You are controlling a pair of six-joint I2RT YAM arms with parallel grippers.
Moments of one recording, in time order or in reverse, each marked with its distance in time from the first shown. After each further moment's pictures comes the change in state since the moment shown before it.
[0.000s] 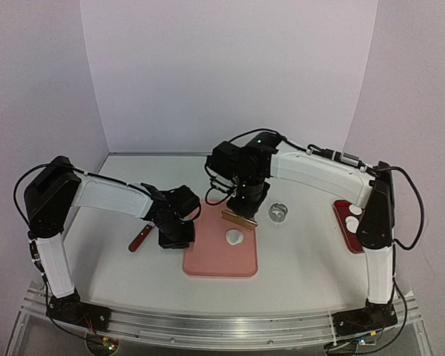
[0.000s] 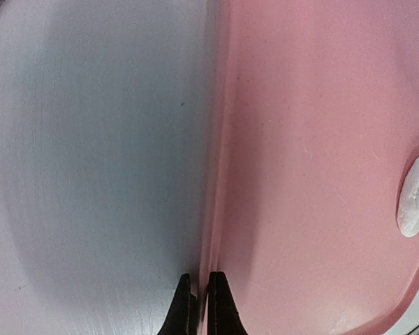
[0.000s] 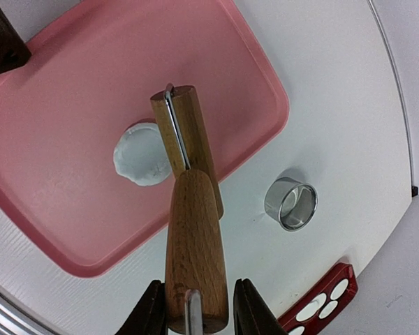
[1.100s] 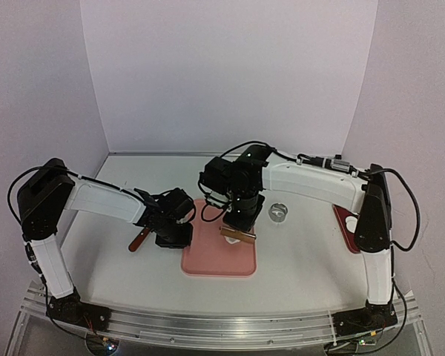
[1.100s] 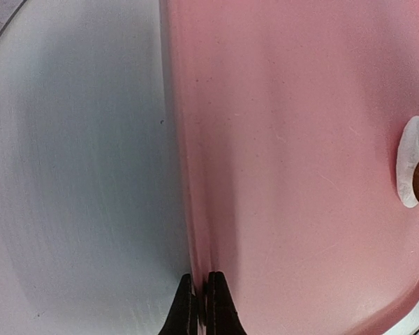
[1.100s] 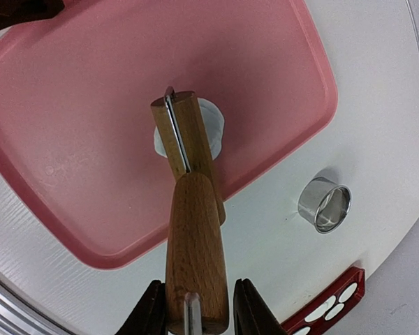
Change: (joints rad) left arm 0.001 -0.056 -0.101 0.131 -0.020 0.160; right arm 0.042 0.037 -0.046 0.007 -0.033 -0.005
